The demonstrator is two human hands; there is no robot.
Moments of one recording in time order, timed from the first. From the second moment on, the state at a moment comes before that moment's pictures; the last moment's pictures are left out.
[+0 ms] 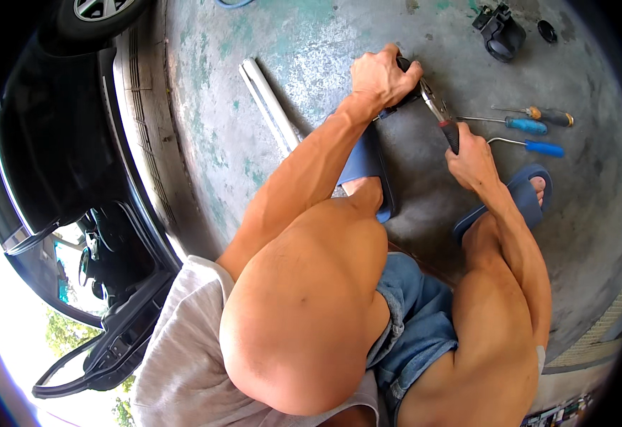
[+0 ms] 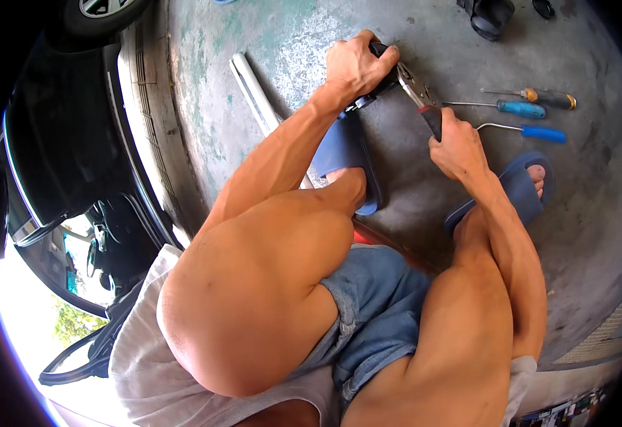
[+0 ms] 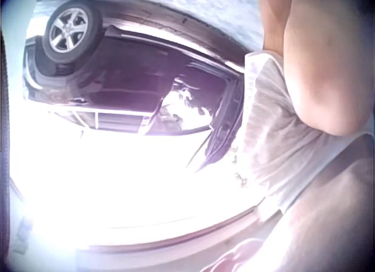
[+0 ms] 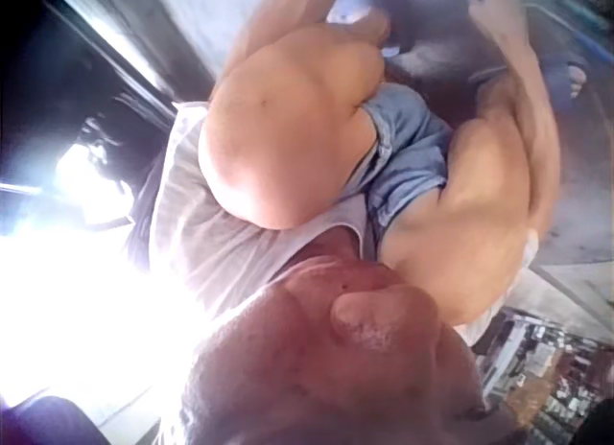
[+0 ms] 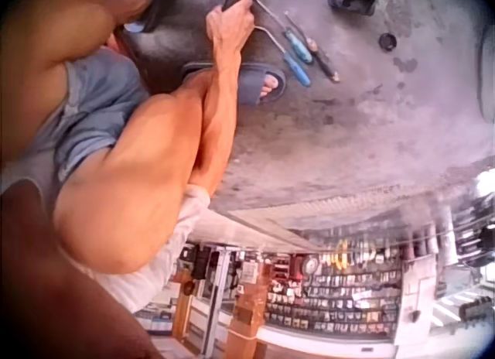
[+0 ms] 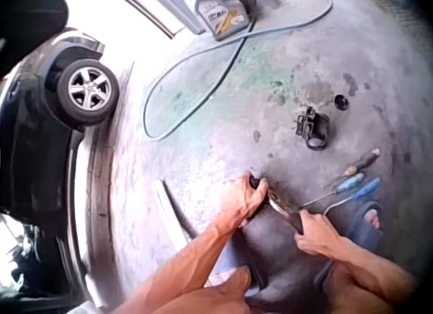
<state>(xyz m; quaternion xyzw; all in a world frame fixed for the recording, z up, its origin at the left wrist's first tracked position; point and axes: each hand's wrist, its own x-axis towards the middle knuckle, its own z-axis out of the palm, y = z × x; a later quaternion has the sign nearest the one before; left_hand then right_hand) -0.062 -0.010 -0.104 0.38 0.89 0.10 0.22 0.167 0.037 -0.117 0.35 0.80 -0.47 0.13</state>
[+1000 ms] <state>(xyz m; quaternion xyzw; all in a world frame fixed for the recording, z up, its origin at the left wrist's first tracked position) -0.068 -0.066 -0.096 0.31 0.78 0.39 0.37 0.171 0.042 -0.055 0.31 0.93 -0.20 0.10</state>
